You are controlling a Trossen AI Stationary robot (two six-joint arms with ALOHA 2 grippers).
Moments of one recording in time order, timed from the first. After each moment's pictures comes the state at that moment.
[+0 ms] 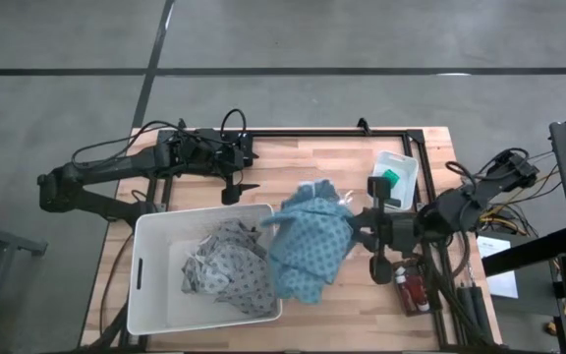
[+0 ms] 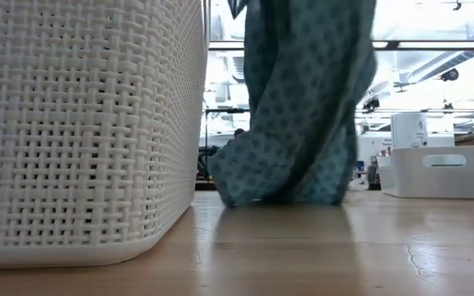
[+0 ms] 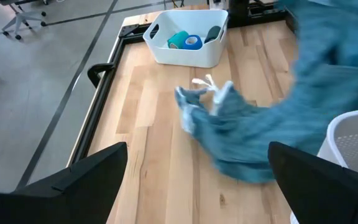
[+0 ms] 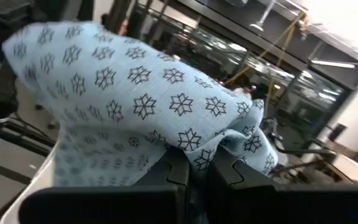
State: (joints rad) left arm 0.29 1.18 1.01 -0.40 0.10 0.31; right arm 0.56 1.26 1.40 -0.07 0.51 -0.45
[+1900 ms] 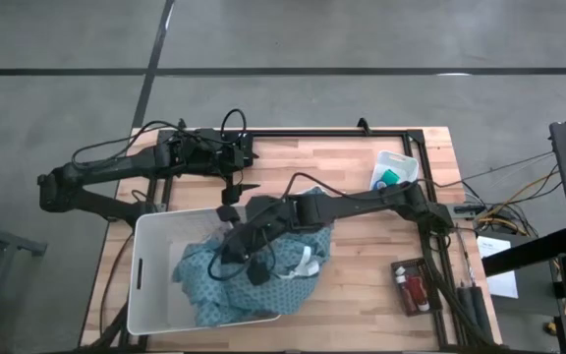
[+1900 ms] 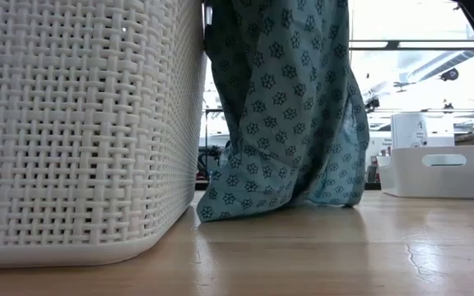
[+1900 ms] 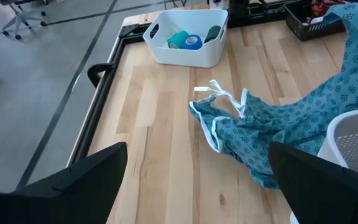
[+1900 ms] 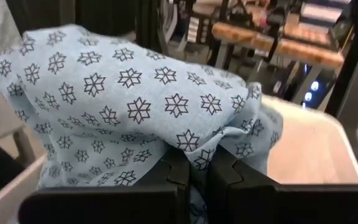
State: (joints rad) left arm 0.29 1.18 1.01 -0.40 0.10 0.31; right arm 0.18 2.21 2.19 -0.26 -0.29 -0.15
